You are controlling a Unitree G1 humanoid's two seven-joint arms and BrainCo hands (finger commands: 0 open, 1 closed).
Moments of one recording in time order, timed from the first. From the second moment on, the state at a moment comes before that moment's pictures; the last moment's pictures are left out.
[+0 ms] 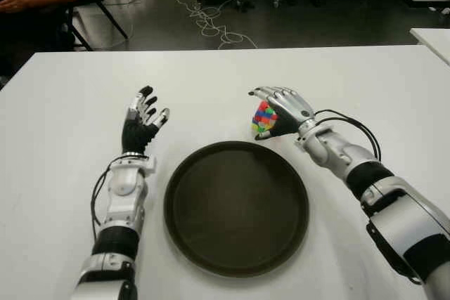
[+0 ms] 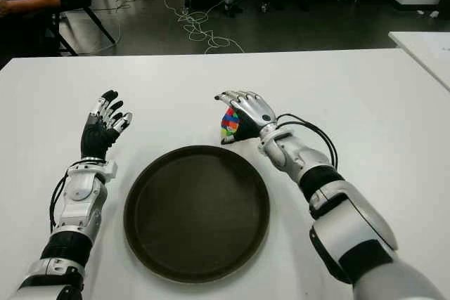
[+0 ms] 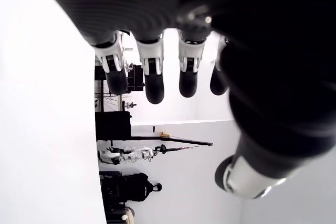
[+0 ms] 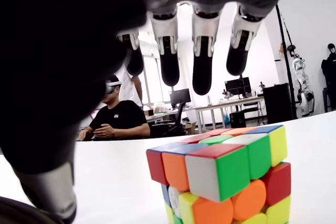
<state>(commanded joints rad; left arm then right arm) -0.35 0.05 0.13 0.64 -0.06 -0.45 0.00 -0.83 -0.24 0.56 1.12 -0.79 -0.45 -0.44</state>
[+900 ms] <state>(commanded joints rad) -0.36 0.05 0.13 0.65 -0.07 -0.45 -0.02 -0.84 -0.22 0.54 1.16 -0.76 -0.42 -0.47</state>
